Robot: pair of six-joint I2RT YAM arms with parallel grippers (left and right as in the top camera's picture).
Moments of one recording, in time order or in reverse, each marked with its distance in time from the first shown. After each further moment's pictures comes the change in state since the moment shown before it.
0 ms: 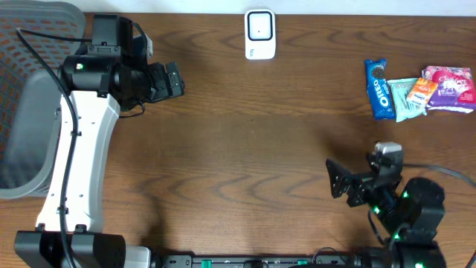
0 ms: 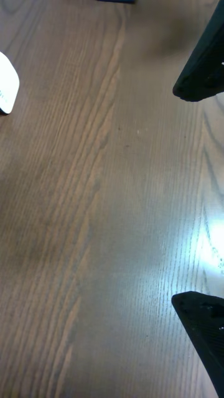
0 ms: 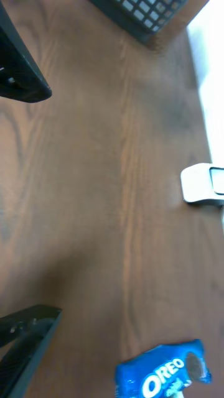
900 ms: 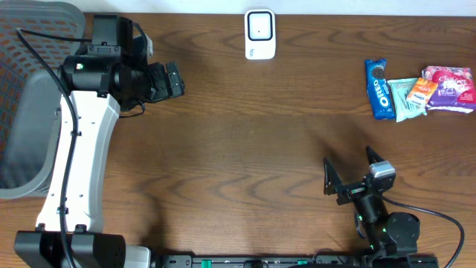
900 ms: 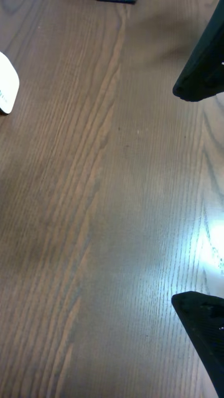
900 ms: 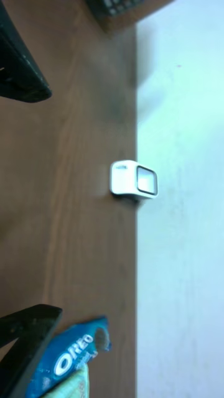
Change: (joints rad) left arm 0.000 0.000 0.000 0.000 0.000 0.000; right arm 0.118 -0.390 -0.430 0.489 0.182 -0.011
